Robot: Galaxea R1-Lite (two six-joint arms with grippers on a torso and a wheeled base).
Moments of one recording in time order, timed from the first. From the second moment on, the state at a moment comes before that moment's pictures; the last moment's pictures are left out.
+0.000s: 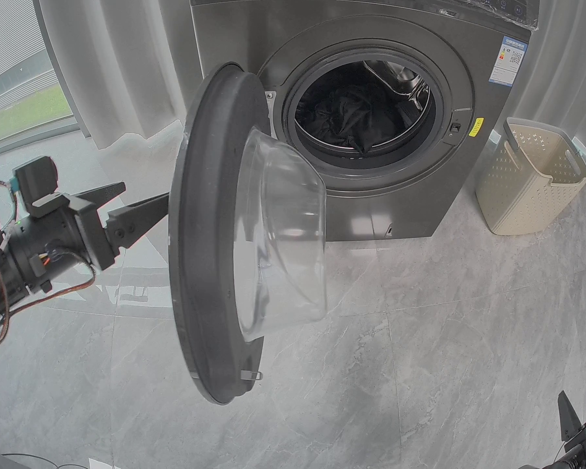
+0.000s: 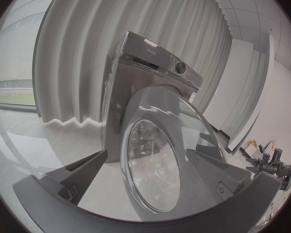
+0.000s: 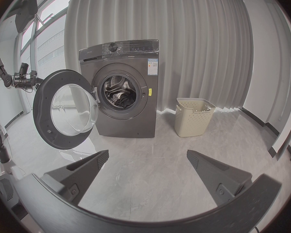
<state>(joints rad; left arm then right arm) -0.39 1.25 -0.69 -0.56 -0.16 -0.11 0.00 0.02 -0.02 0.00 -0.01 -0.02</state>
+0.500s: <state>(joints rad) -0.56 1.64 -1.05 -0.70 -0.10 -0.12 0.00 0.02 -0.02 0.00 -0.01 -0.02</state>
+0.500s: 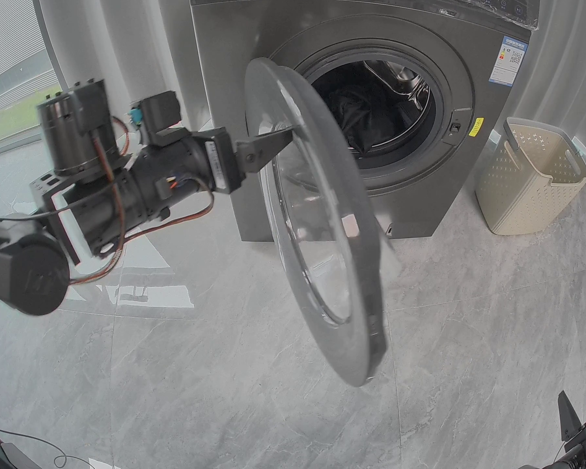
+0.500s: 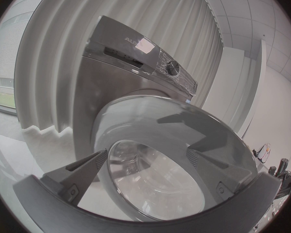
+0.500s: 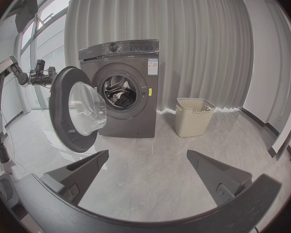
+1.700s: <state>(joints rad) -0.66 1.86 -1.36 -0.57 0.10 -0.24 0.00 0.02 -0.02 0.00 -0.01 -0.02</state>
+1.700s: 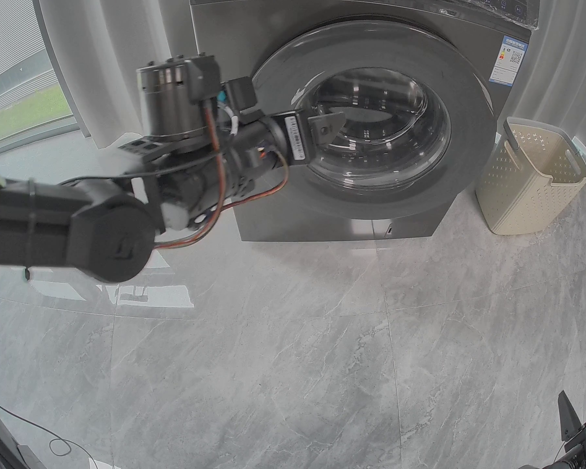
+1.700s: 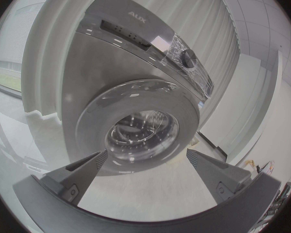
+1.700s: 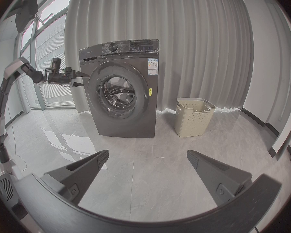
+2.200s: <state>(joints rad) -0.53 1.15 -0.71 -0.46 0.08 -0.13 0.00 0.02 -0.02 0.00 -0.01 -0.02</state>
